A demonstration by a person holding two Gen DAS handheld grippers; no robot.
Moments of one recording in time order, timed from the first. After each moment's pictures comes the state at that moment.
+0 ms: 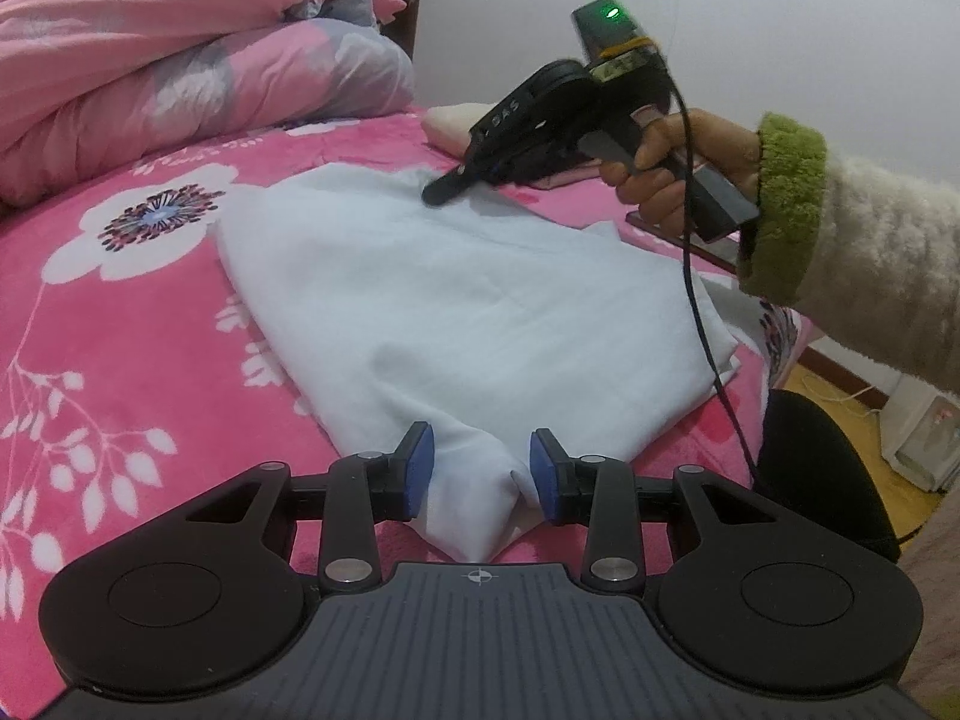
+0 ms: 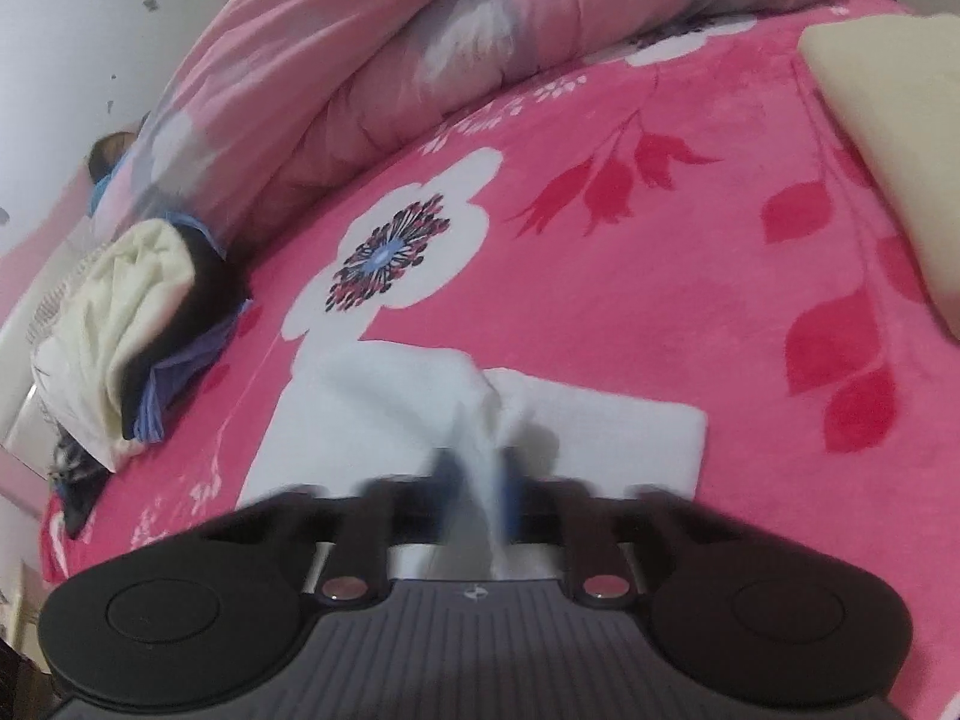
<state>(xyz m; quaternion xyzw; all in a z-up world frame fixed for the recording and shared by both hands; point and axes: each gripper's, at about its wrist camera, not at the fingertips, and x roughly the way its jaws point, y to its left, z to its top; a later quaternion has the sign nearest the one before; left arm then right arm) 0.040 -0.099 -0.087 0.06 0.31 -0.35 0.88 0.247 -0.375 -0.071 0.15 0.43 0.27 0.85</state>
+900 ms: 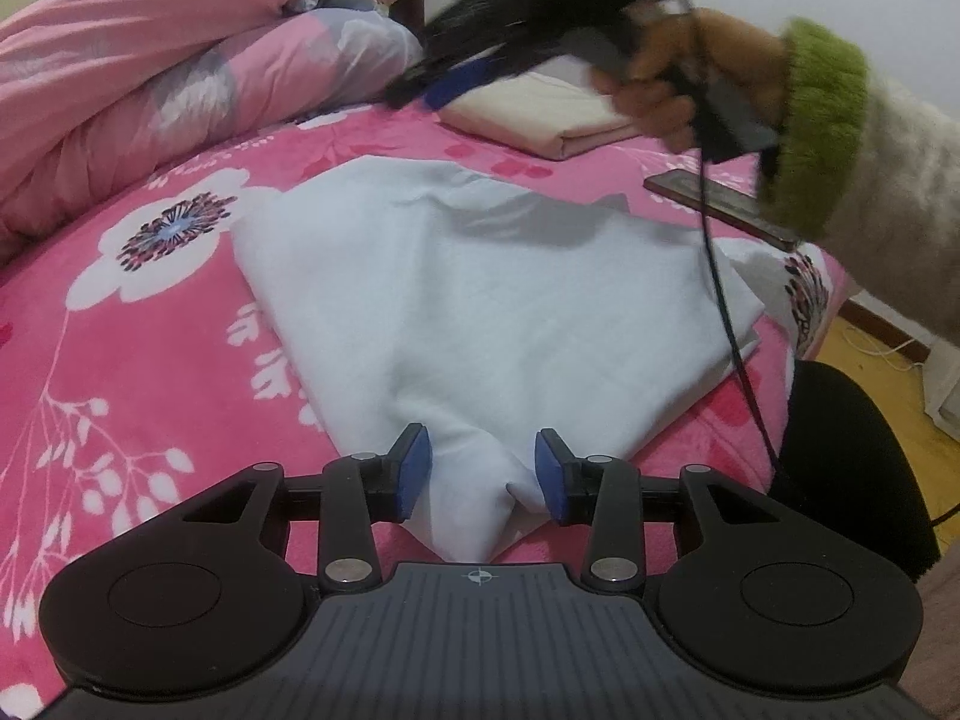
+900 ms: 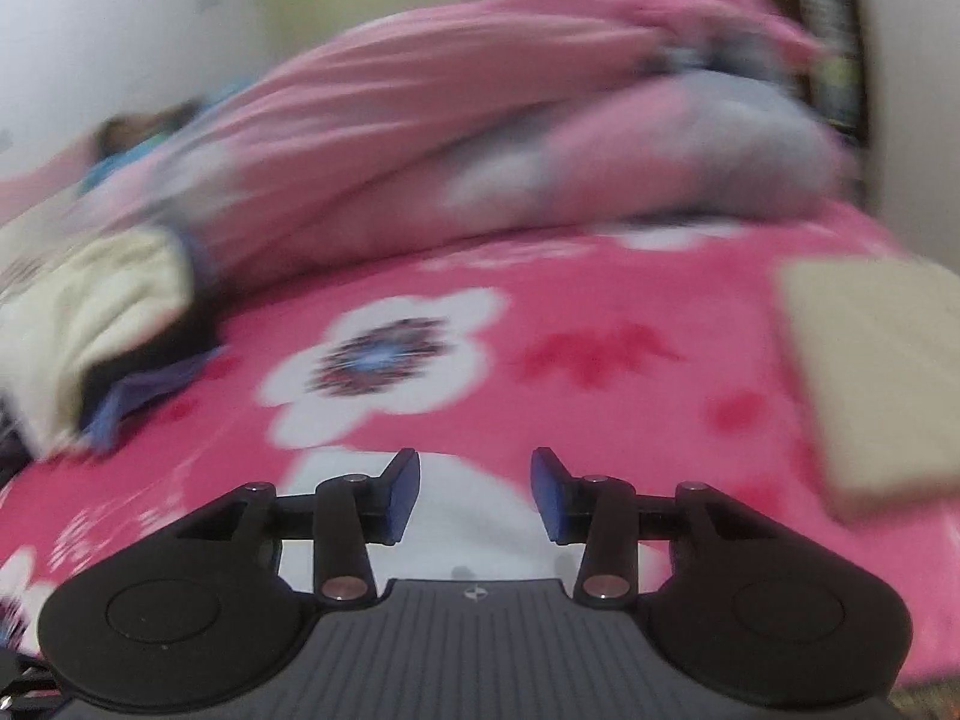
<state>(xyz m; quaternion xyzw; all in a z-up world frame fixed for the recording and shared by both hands) 0.037 -0.119 -0.080 0.12 0.33 -0.31 0.88 0.219 -0.339 -0.017 0.03 0.33 0.24 0.91</state>
